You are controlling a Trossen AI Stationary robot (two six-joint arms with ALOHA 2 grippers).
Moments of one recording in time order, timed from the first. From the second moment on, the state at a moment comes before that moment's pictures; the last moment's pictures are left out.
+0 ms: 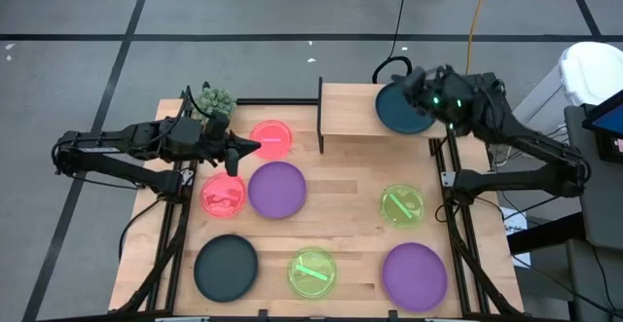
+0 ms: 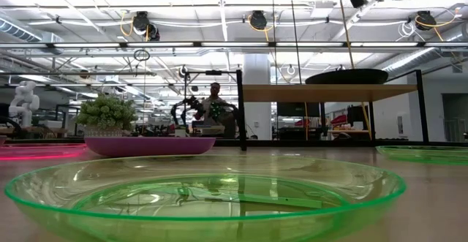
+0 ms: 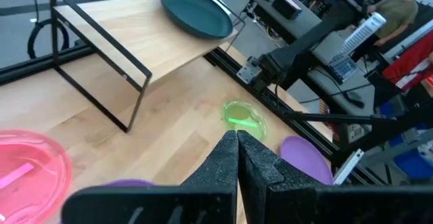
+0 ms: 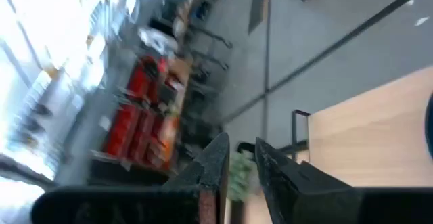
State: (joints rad) left arm -0.03 0.92 1.09 -0.55 -0.25 -0.68; right arm -0.43 0.98 1.18 -0.46 0.40 1.23
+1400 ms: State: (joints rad) left arm -0.01 0.92 1.09 -0.55 -0.26 -0.58; right arm -0.93 1.53 1.45 -1.27 0.00 0.46
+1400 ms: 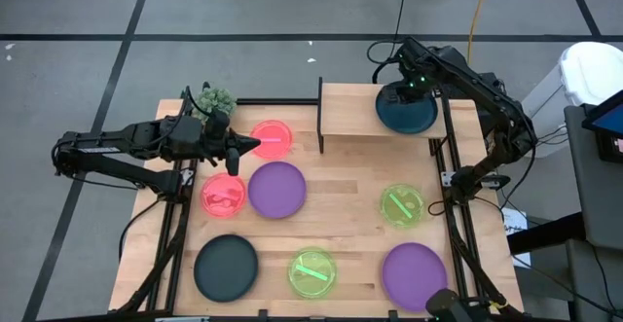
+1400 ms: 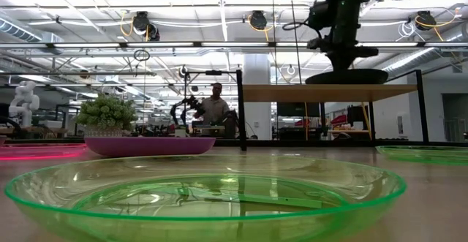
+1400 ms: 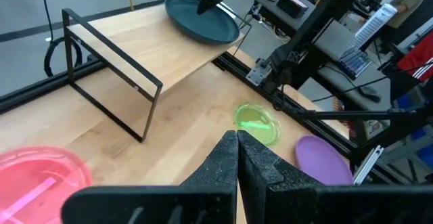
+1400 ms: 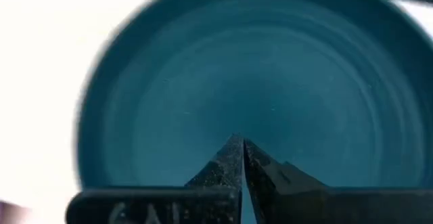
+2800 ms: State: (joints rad) left arm -0.01 0.92 1.09 -0.56 -0.26 -0.59; right arm -1.02 1.44 1.33 -1.28 0.06 0.47
